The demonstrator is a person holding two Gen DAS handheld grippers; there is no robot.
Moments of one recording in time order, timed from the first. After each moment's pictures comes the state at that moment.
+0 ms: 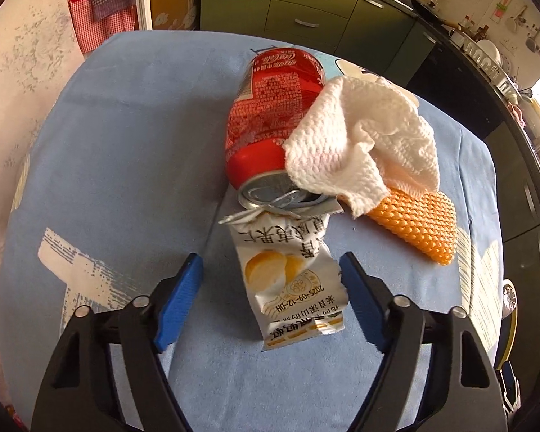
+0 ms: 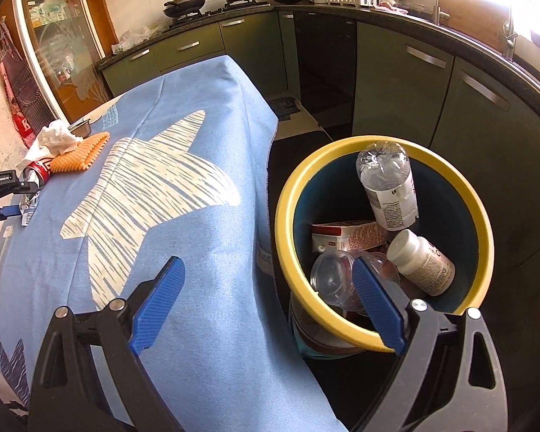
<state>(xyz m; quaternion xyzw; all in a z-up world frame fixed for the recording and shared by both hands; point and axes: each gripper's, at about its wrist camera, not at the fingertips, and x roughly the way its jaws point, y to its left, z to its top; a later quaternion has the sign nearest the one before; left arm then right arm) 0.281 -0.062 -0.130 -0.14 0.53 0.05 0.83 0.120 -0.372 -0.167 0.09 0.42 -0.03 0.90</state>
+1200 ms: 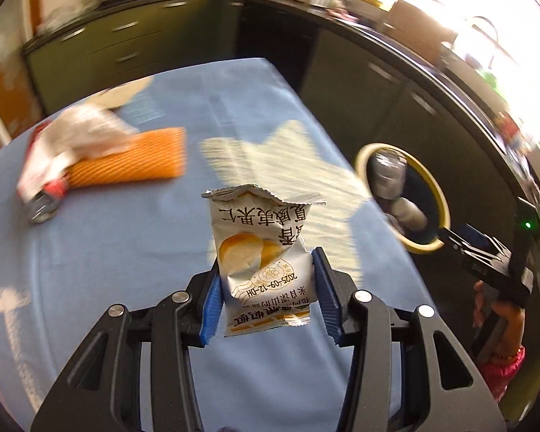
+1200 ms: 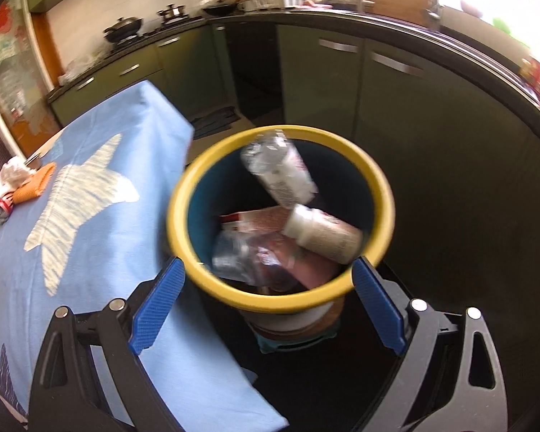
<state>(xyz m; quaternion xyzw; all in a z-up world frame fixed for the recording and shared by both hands) 0.168 -0.260 -0.068 0.04 0.49 -0.25 0.84 0.055 -0.444 -0.163 0.13 0.41 -0.15 0.89</state>
